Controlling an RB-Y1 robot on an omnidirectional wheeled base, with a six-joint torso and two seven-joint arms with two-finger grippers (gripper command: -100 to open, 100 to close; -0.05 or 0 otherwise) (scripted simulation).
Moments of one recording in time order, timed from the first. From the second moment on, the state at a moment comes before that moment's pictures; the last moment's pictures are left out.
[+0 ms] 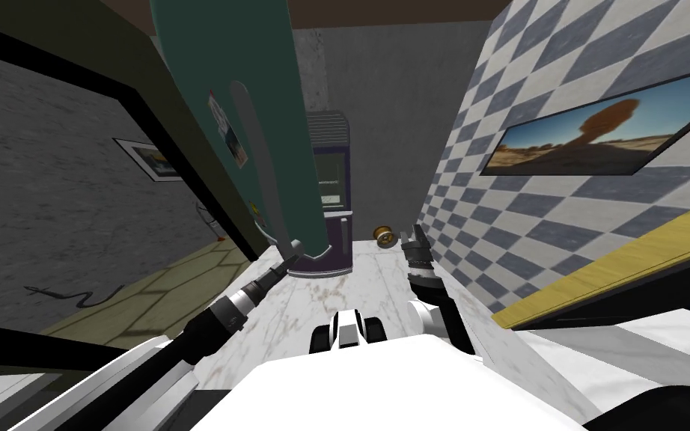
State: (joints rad) left arm 0.69 1.02 0.06 -2.53 0.26 0.09 -0.15; right arm 0.50 -0.01 -0.01 -2.26 -0.07 -0.43 0.10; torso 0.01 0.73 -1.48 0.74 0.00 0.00
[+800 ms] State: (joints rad) left arm 0.73 1.11 0.06 -2.54 0.29 -0.01 -0.15; right arm 0.50 -0.01 -0.01 -2.26 -0.07 -0.43 0.10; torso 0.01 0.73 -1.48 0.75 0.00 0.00
